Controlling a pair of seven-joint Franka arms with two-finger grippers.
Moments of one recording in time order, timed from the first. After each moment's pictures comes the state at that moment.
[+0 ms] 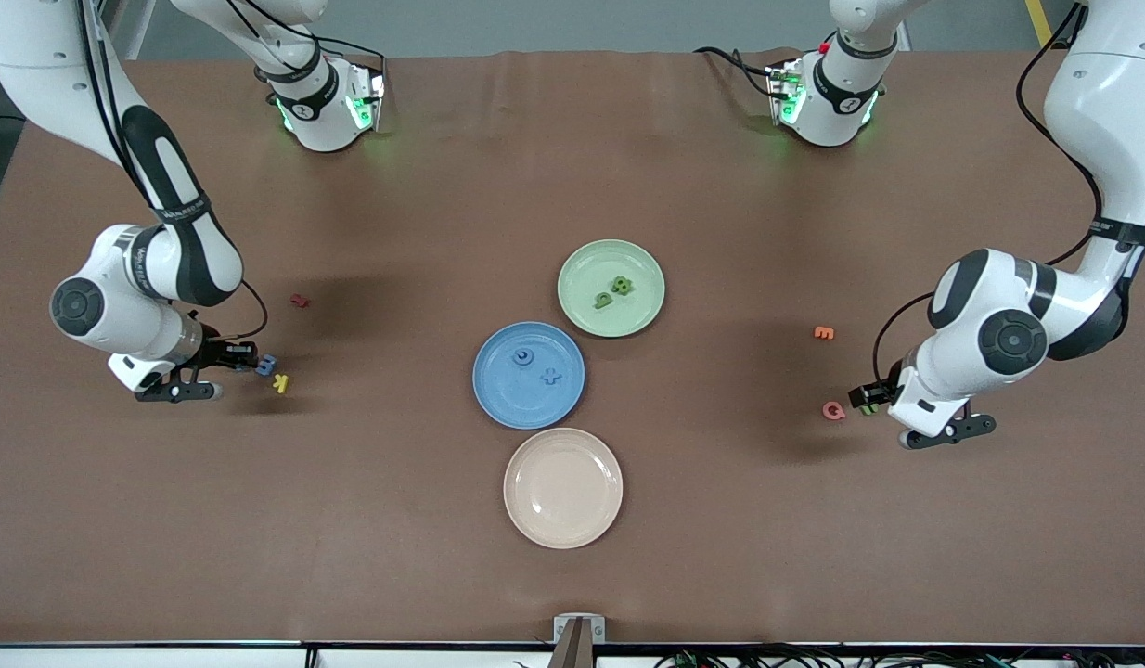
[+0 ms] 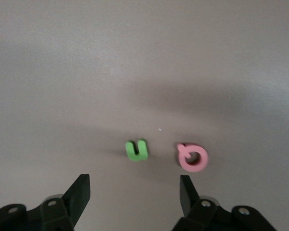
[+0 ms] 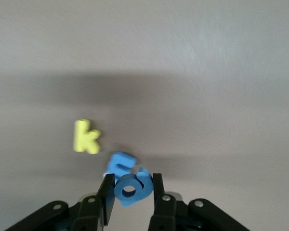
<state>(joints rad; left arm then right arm) 0.59 0.65 -0.72 -1.83 0.57 2.21 -0.60 -0.07 0.40 -0.04 -2.05 0.02 2.33 -0.18</state>
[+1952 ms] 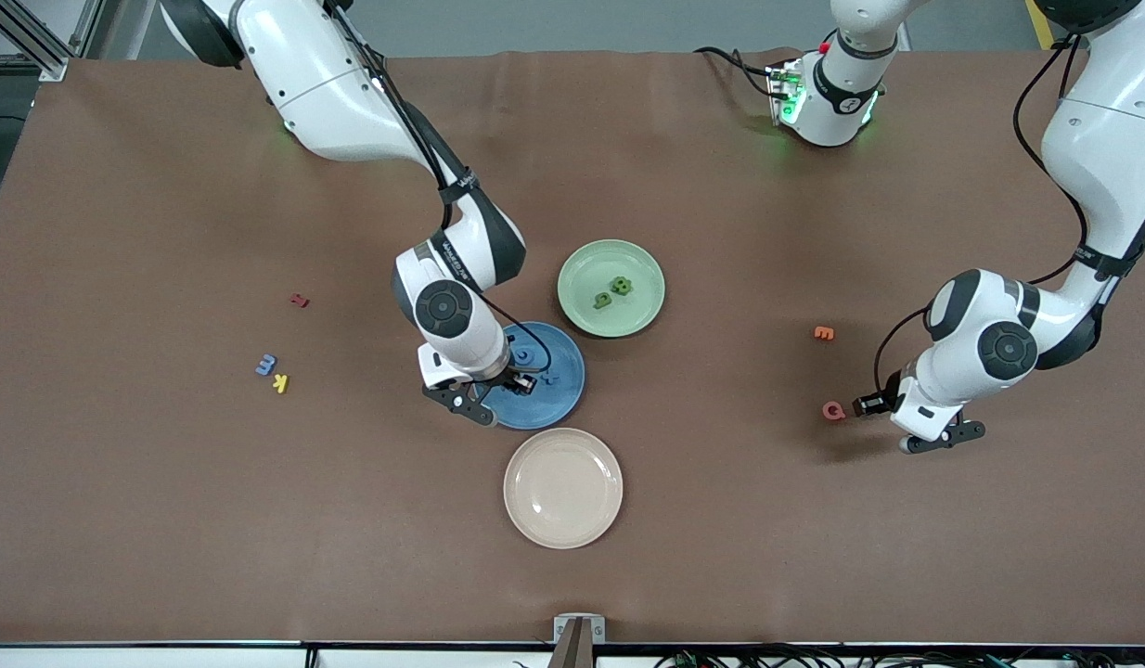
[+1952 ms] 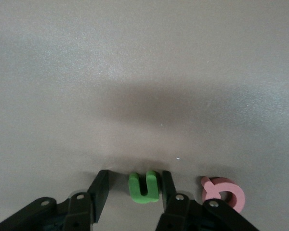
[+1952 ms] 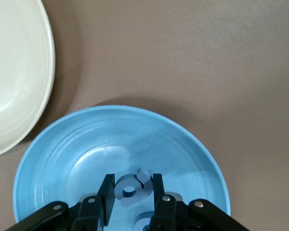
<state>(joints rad) 0.60 0.75 -0.66 -1.86 0.64 2.38 -0.64 0.61 0.75 -0.03 -1.55 0.13 2.36 0.98</state>
